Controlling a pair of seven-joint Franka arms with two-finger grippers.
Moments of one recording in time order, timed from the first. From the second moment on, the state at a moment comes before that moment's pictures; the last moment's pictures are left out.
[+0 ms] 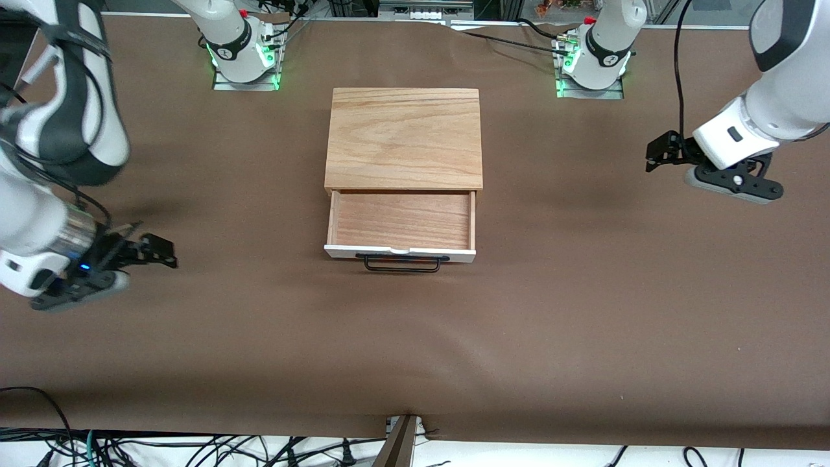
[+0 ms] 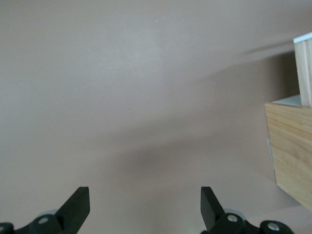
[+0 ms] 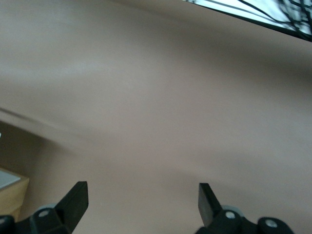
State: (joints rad) left arm -0.07 -0.03 0.00 -1.82 -0.04 1.70 0.14; right arm 0.07 0.39 -0.08 -1.42 0.11 1.88 -0.32
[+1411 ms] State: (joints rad) left arm -0.12 -0.04 0.01 -1.62 0.00 1.52 0.01; right arm 0.00 0.10 -0.12 -1.45 0.01 1.51 -0.10
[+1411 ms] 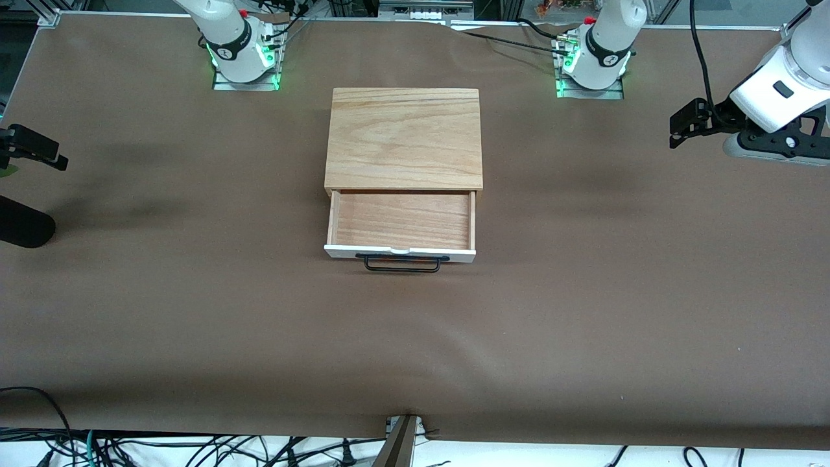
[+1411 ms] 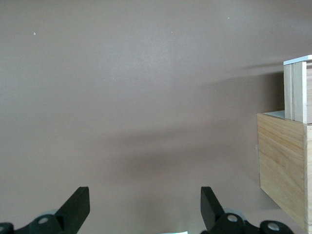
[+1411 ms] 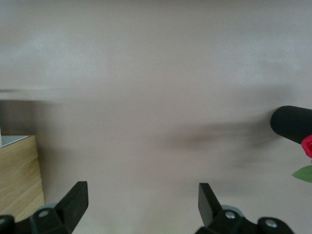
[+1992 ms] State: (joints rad) left arm -0.12 -0.03 0.01 -1.62 0.00 1.52 0.01; right arm 0.00 0.10 -0.05 -1.47 0.01 1.51 -0.08
